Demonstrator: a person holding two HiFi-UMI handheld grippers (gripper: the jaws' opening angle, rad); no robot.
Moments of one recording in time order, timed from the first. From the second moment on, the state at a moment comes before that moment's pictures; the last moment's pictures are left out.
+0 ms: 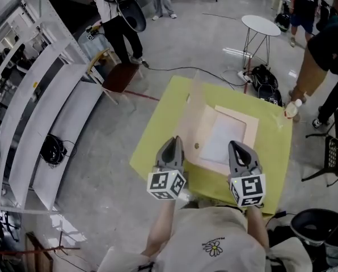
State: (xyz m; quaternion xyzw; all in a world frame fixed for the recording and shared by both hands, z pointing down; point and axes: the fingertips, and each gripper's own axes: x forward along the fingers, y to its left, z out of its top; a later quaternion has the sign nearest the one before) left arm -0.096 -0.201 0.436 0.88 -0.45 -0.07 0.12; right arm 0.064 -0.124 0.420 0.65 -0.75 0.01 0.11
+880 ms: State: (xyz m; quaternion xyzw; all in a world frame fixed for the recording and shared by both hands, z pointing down) left arm 0.056 -0.145 0.424 0.97 -0.25 -0.01 -0.04; right arm 0.195 -0.047 0.564 0.74 -0.61 0.16 0.23
